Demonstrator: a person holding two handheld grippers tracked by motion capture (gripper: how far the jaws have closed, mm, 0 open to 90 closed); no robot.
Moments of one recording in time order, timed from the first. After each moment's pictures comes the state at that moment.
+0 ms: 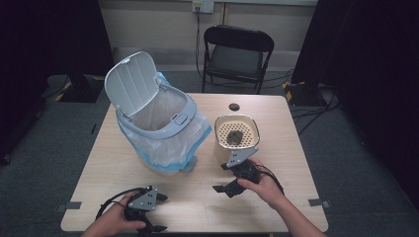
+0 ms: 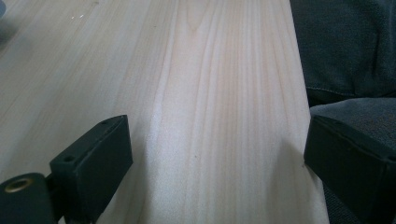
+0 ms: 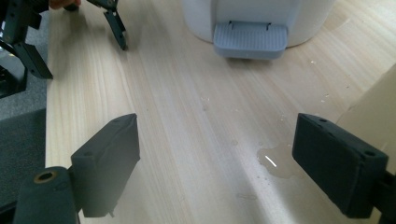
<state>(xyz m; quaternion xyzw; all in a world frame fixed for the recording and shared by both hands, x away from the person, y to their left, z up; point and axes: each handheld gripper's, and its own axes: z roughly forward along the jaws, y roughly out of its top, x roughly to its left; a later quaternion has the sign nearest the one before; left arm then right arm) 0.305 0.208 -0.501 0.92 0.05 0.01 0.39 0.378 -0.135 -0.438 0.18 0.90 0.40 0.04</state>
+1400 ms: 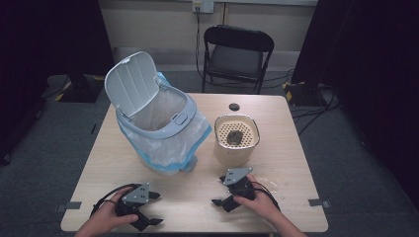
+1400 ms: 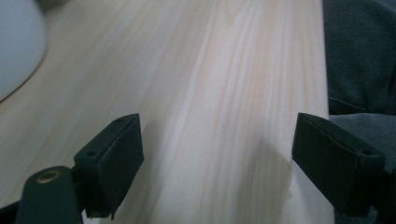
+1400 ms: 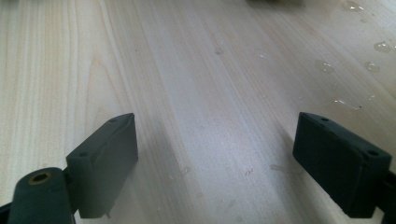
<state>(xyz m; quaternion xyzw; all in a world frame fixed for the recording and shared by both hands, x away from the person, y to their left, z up) 0.308 0.228 -0.495 0.91 0.13 0.02 0.39 0.360 -0.134 -0.501 0.16 0.90 0.39 0.07</state>
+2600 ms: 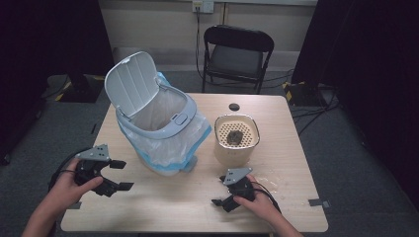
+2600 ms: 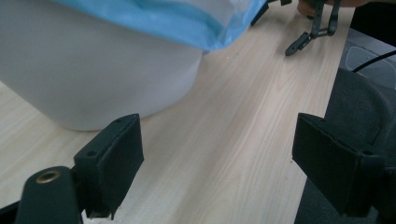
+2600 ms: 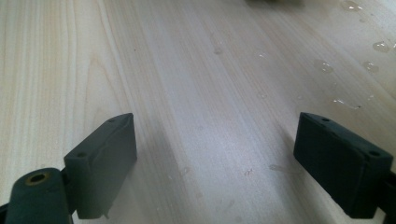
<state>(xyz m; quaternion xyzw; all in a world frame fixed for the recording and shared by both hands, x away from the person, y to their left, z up) 0.339 0.302 -0.372 0.88 0.27 0.04 0.40 0.360 -0.134 -0.501 0.16 0.90 0.39 0.07</state>
